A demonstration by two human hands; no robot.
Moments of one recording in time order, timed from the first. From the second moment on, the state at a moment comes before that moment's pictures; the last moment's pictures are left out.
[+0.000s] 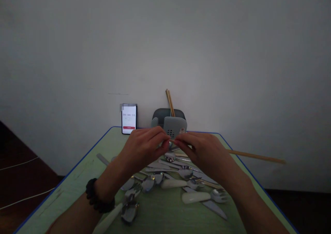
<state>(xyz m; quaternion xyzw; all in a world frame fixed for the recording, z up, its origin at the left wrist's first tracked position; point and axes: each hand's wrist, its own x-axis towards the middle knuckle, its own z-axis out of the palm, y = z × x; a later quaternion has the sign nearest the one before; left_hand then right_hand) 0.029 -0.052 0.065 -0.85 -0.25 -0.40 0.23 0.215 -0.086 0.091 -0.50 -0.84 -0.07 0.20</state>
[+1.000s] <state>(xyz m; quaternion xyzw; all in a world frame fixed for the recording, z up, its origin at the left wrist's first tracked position) 0.024 -0.042 0.057 -0.89 -0.34 -0.29 0.07 0.231 -0.083 0.097 -0.52 -0.81 -0.02 0.28</state>
